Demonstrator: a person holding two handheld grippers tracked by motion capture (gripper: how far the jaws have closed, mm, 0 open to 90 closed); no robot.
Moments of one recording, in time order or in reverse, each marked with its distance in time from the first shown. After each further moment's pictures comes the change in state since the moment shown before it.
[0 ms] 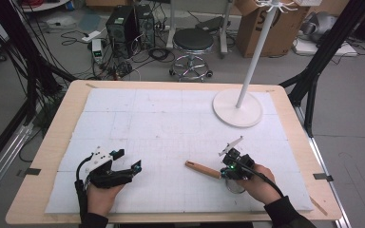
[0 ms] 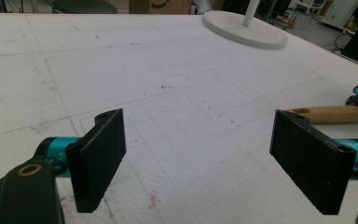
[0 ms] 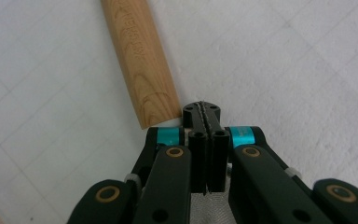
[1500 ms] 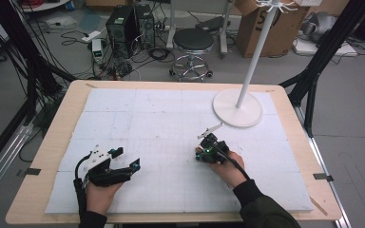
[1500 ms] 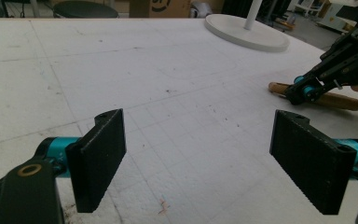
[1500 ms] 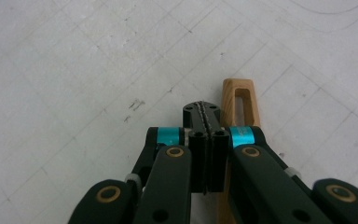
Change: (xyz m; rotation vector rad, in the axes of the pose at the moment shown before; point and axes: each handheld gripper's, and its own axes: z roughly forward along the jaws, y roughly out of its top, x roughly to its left) left arm 0.006 0.001 0.001 -0.014 -0.002 -0.001; right arm 0.003 0.068 0.040 -0.185 0.053 0.062
